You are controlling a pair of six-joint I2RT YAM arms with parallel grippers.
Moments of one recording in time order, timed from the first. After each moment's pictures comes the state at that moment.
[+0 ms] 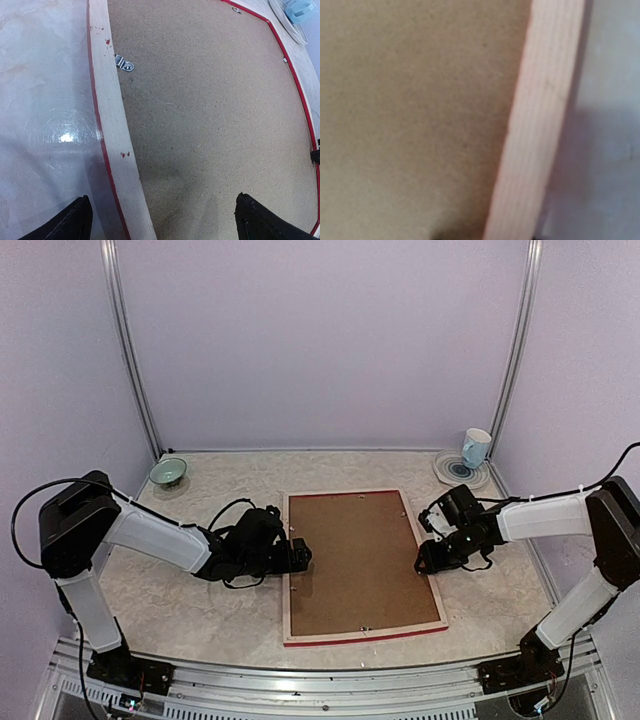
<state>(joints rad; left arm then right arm) -0.89 1.79 0.83 0.21 -0.20 -0.79 0.49 1.54 0.74 -0.30 -0.14 0.26</state>
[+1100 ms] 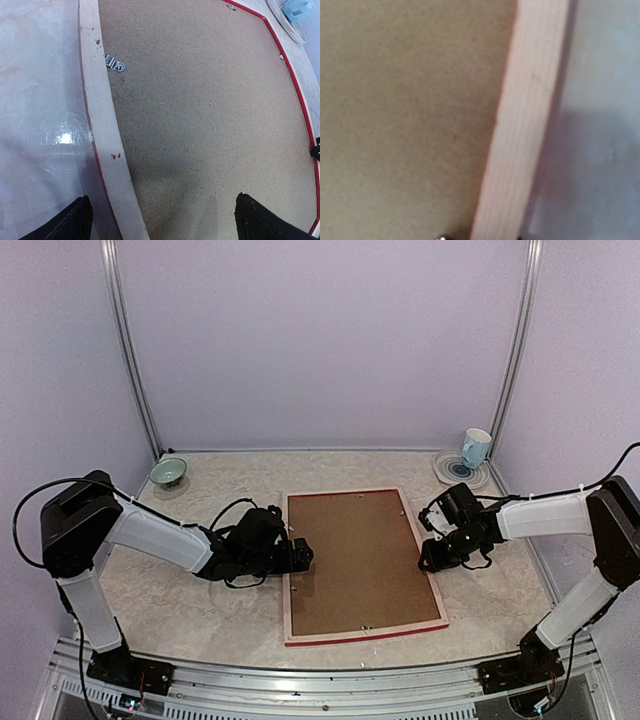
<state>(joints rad) -0.90 1.80 0.83 0.22 -0.19 -0.79 0.49 1.54 0.76 -0.33 -0.10 0.24</state>
